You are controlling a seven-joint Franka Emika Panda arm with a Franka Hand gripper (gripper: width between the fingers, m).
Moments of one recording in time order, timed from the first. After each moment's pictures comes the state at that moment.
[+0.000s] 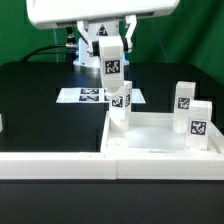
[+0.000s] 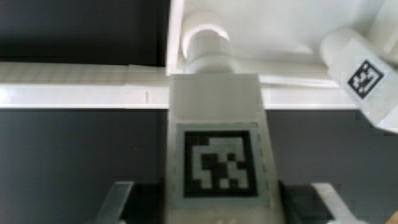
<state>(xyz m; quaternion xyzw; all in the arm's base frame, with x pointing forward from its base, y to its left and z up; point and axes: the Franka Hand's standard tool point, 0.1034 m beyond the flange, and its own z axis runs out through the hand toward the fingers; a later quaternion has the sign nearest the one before) 0.640 -0.029 0.149 -0.98 0.00 -0.18 0.06</state>
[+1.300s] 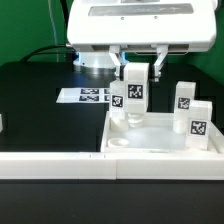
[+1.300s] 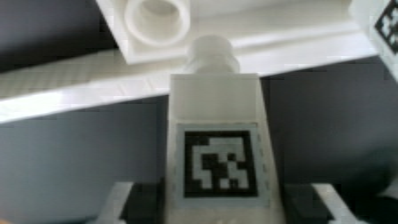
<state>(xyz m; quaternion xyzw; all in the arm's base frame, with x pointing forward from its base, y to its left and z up) 0.660 0.009 0.128 -0.95 0.13 -0.30 -0.02</state>
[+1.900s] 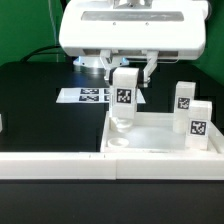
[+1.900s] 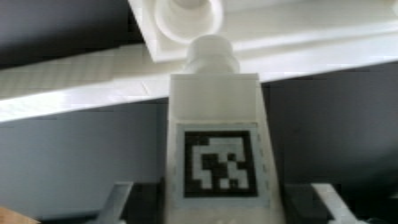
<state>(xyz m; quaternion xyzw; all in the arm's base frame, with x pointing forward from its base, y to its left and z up) 0.654 -0.007 0.112 -0.94 0.12 -0.30 -0.04</state>
